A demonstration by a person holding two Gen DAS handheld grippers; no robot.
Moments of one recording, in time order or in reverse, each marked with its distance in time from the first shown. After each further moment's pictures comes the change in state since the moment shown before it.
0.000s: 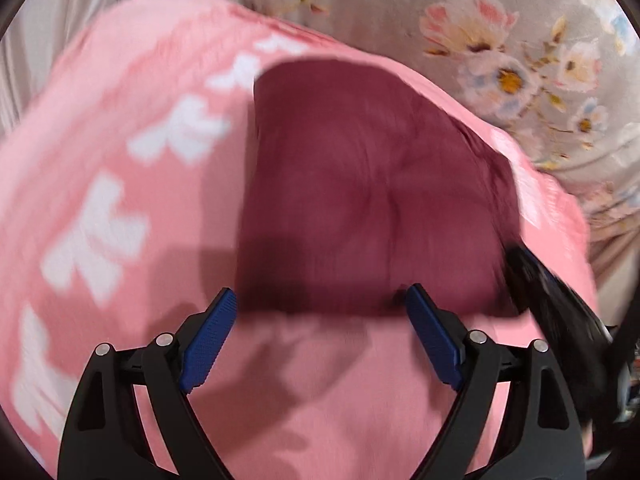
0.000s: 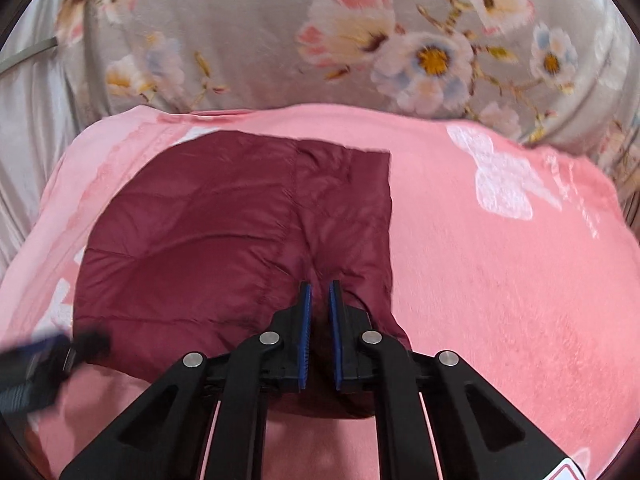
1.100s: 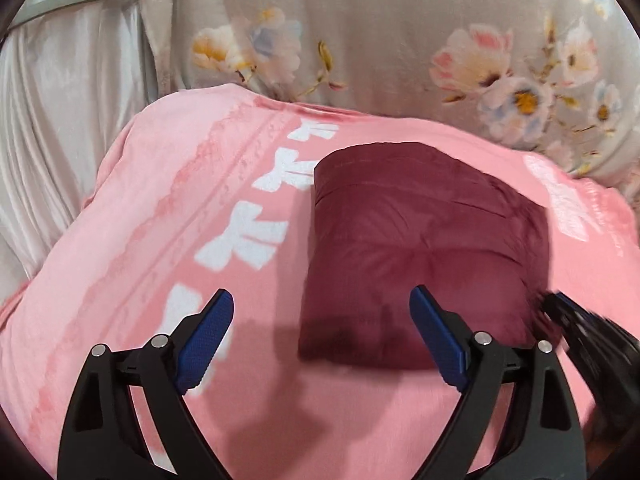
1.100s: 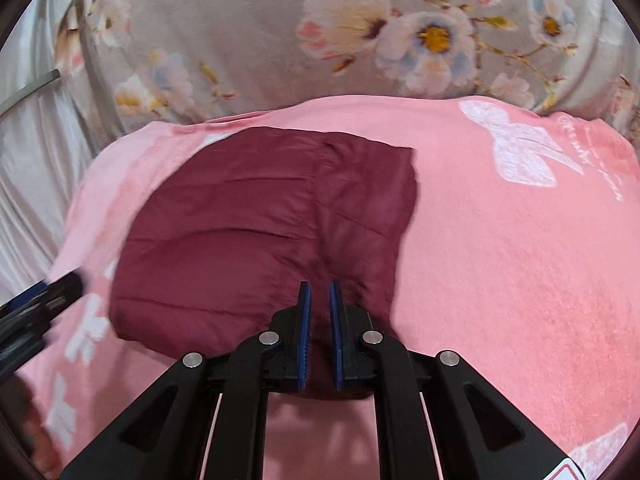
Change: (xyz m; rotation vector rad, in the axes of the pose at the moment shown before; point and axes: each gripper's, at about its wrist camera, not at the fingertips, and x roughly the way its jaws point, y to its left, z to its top) left arm -0.012 -0.019 0.052 0.171 -0.242 0.282; right arm -0.001 0.009 0.007 0.054 0.034 0.117
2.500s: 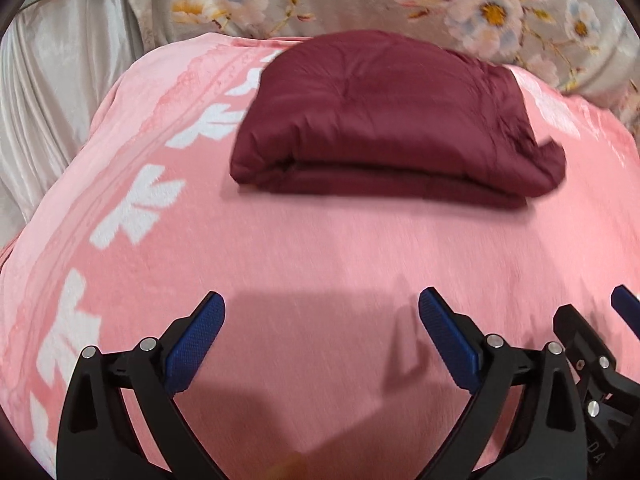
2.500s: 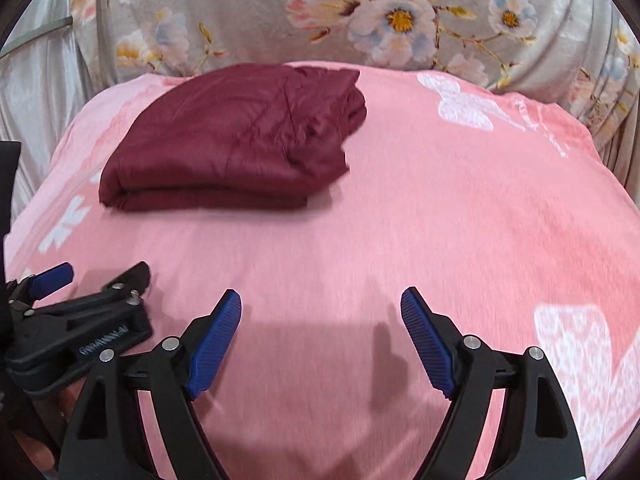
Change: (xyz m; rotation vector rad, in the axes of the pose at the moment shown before) left arm -0.019 -0.052 -0.132 0.083 0.117 0.019; right arm -0.070 -0.022 -0.121 -0.055 0.020 -0.162
